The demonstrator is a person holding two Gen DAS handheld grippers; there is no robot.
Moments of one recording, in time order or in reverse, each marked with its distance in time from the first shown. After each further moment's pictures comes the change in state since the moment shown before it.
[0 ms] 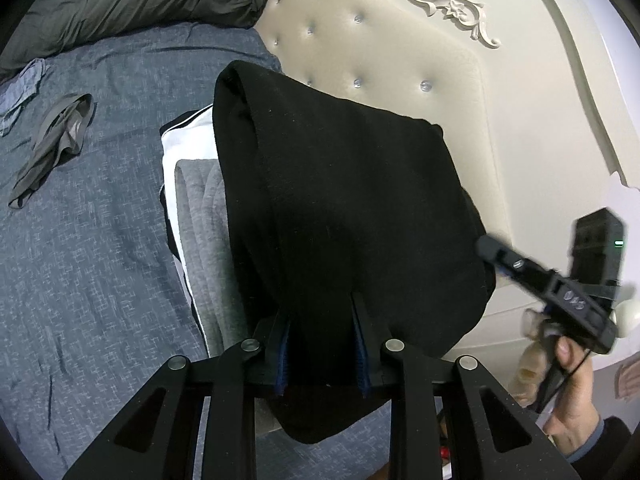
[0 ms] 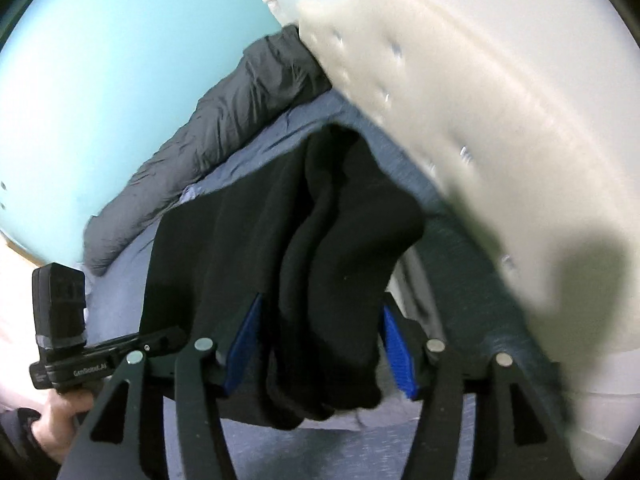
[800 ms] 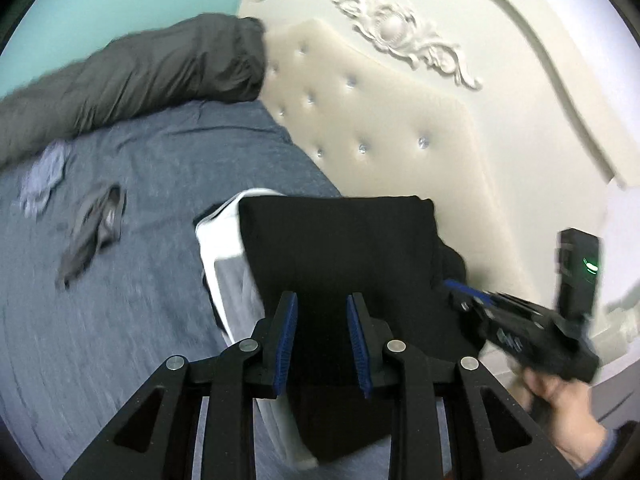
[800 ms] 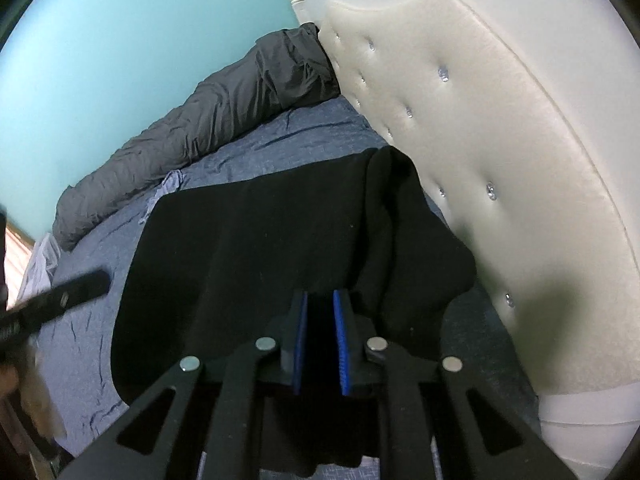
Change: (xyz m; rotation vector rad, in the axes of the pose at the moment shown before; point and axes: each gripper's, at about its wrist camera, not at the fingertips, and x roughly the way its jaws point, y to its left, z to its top) left arm -0.029 -0.030 0.036 0.175 -0.160 0.148; right arm 0.036 0.042 0.002 -0.136 0.012 -0.095
